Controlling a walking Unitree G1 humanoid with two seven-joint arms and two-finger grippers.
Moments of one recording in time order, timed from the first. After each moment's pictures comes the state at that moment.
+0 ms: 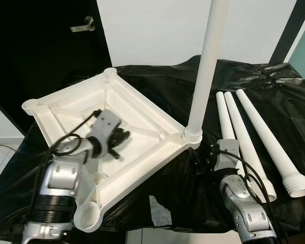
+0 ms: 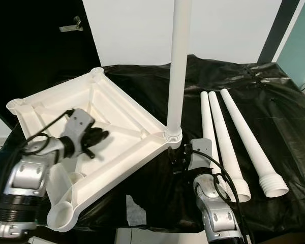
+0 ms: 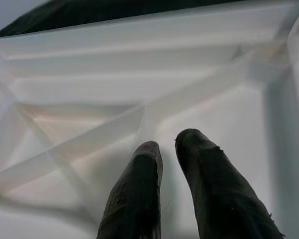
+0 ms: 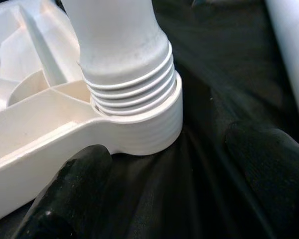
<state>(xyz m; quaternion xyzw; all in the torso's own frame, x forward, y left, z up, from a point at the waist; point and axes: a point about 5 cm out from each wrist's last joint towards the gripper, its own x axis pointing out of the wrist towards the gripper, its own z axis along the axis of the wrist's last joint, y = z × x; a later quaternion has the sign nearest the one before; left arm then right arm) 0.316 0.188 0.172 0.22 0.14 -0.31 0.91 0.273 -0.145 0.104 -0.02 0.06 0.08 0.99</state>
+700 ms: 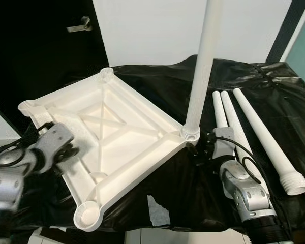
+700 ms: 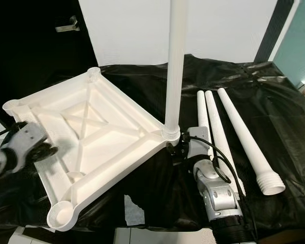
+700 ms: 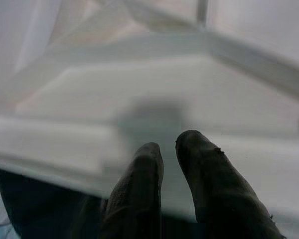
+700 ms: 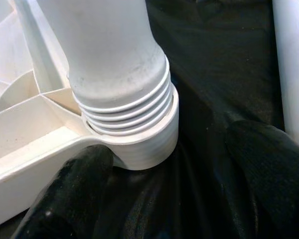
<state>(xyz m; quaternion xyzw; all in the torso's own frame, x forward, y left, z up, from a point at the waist) 0.268 0.289 0.174 0.33 0.25 -0.26 0.87 0.298 -0.145 0.114 -0.03 0.10 0.10 0.99</state>
